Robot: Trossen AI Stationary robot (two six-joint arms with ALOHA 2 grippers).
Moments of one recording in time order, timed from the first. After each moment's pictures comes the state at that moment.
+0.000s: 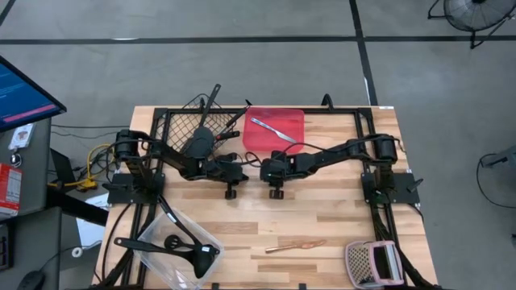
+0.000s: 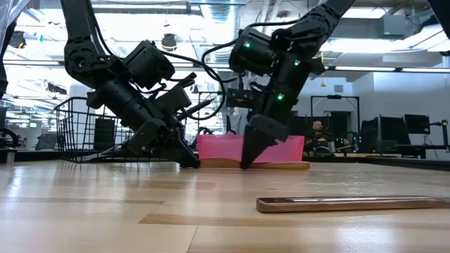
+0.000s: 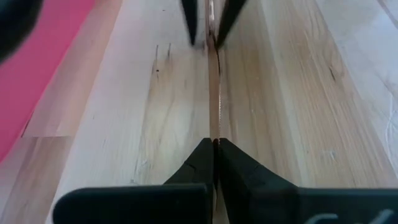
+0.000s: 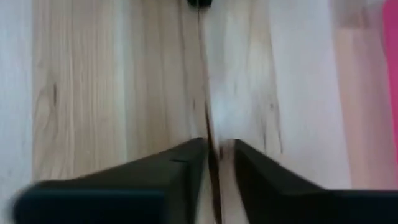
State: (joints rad) left arm 0.10 1.82 0.51 0.57 -0.01 0.15; right arm -0.04 1.99 1.12 -0.29 0.18 -0.04
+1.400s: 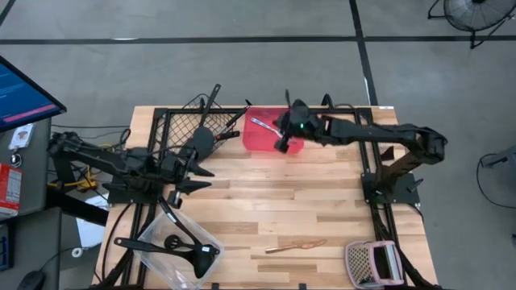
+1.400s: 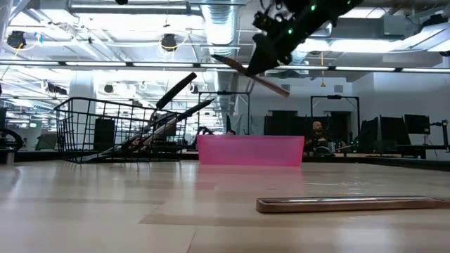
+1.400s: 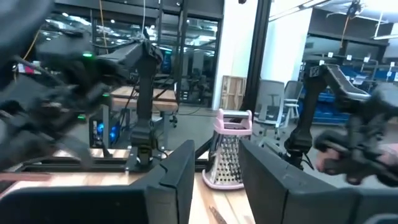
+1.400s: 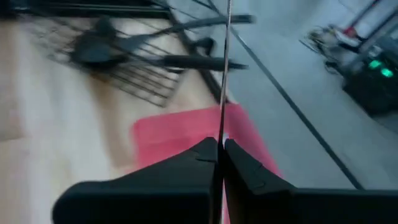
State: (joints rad) left arm -0.28 0.71 0.51 0.36 -0.13 -0.08; right arm -0.26 1.50 1.11 -0.16 0.32 -0.14
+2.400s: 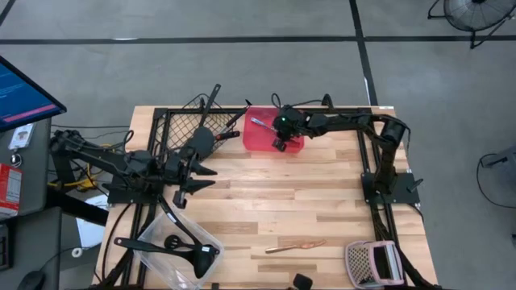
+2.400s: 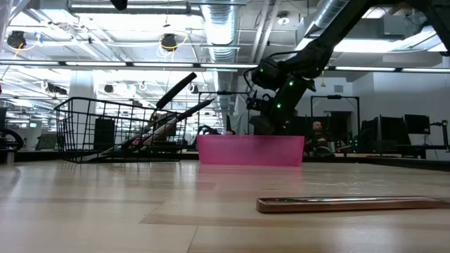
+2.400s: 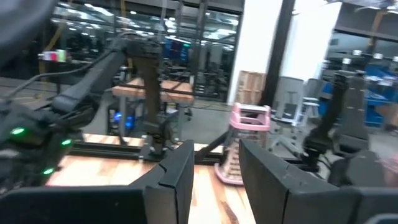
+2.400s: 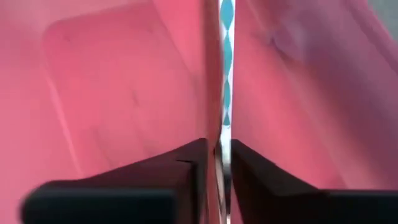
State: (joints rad) left arm -0.32 0.74 0.51 0.35 -0.24 -0.11; right arm -0.50 1.90 1.11 -0.13 0.10 -0.10
